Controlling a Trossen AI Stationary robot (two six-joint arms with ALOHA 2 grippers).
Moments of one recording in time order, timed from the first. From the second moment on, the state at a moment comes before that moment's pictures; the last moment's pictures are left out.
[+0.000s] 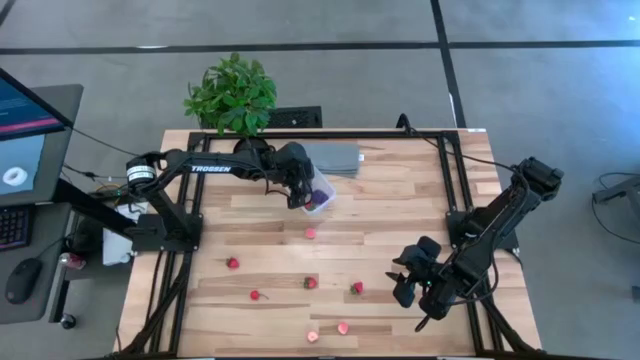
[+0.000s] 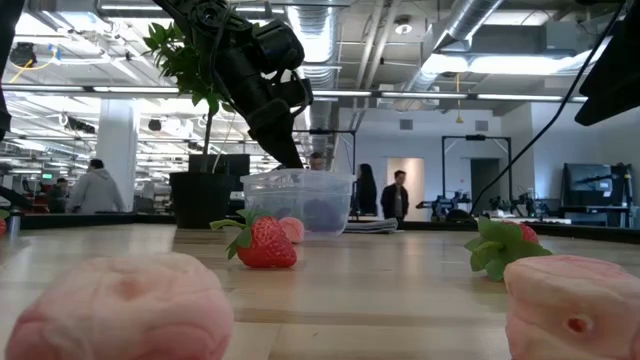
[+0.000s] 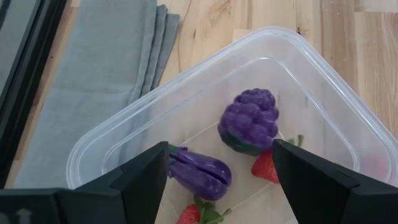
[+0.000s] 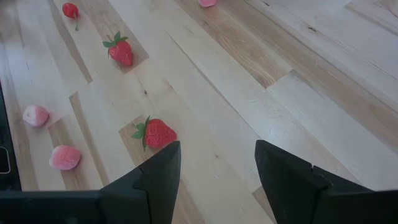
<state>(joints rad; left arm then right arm) 0.34 1.67 1.11 -0.34 0.04 0.22 0.86 1.41 0.88 -0.70 0.68 1.36</state>
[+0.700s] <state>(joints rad) 0.34 1.67 1.15 -0.51 0.10 0.20 0.86 1.41 0.87 -0.73 0.68 1.36</state>
